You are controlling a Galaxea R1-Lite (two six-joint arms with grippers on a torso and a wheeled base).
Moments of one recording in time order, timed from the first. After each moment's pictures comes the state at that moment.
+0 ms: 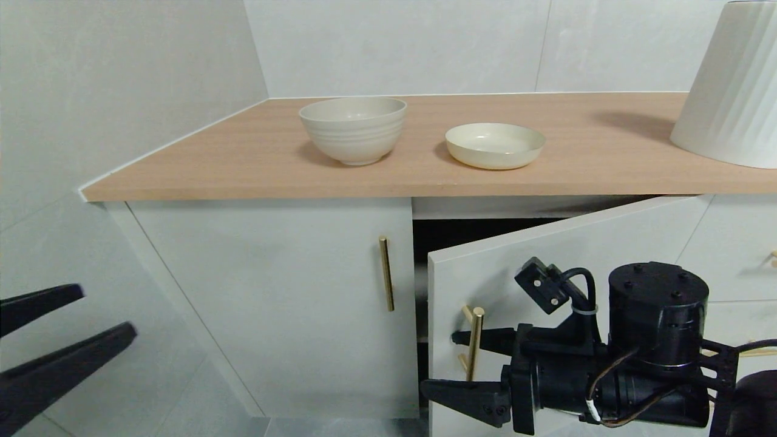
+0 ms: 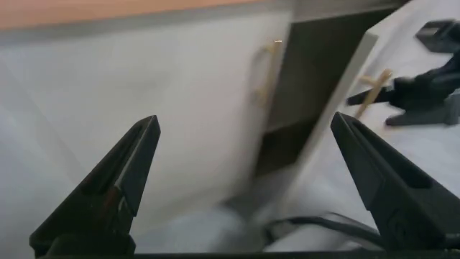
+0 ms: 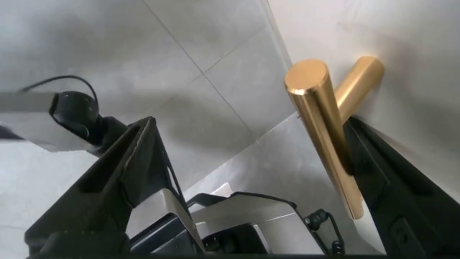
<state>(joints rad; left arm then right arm) -0.12 0.81 -0.62 -0.04 -0.40 -0.06 0.80 1.74 -0.52 -0.97 0.46 0.32</state>
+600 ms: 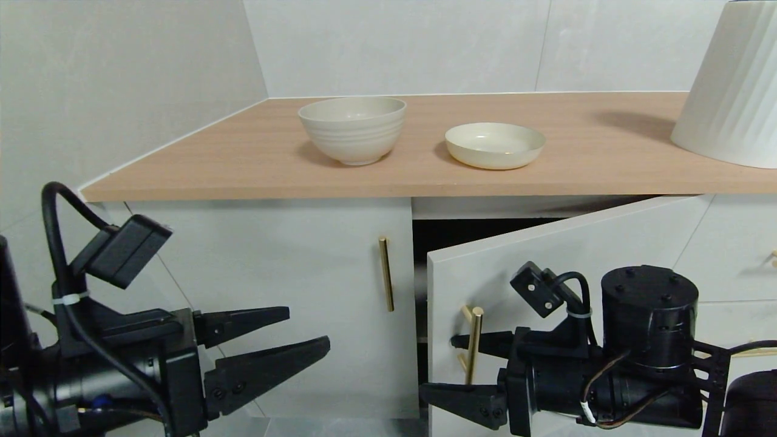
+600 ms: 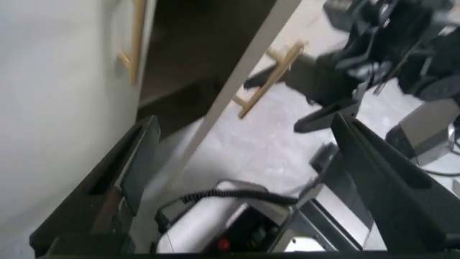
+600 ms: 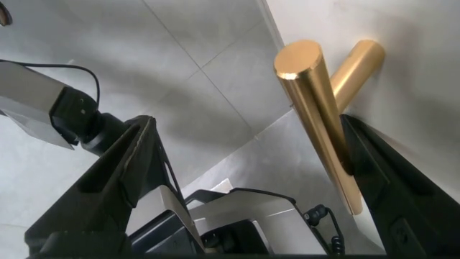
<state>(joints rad) -0.49 1.19 -0.53 -0.38 -0.43 -0.31 0.80 1.76 -0.52 -0.97 0.46 0.32</state>
